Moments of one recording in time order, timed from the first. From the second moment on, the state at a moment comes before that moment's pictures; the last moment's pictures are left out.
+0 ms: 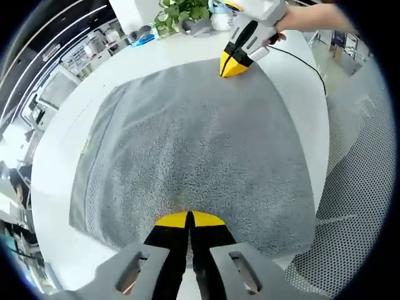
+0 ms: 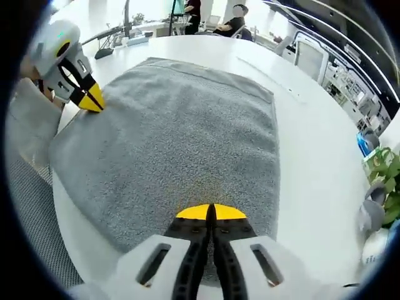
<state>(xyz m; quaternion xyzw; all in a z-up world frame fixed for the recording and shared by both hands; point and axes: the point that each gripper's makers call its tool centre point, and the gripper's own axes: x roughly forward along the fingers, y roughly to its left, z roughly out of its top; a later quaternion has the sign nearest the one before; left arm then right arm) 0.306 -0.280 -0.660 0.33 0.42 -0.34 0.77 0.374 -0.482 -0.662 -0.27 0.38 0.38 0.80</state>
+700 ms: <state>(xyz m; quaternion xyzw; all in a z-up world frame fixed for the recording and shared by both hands) 0.322 -0.273 -0.659 0.33 0.41 -0.33 0.78 0.347 -0.485 -0.662 -0.22 0.40 0.35 0.82</state>
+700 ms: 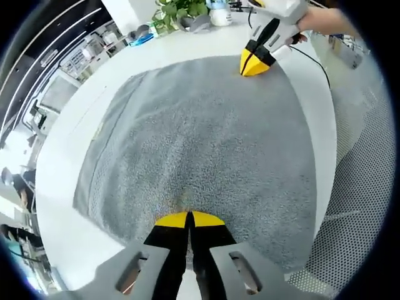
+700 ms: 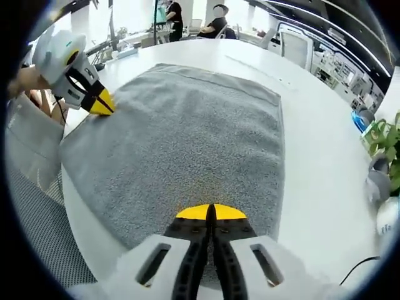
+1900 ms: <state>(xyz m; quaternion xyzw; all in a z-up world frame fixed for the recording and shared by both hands) 0.347 -0.287 -0.659 0.35 0.39 -0.38 0.76 0.303 -0.491 -0.662 -0.19 0.42 0.33 0.83</state>
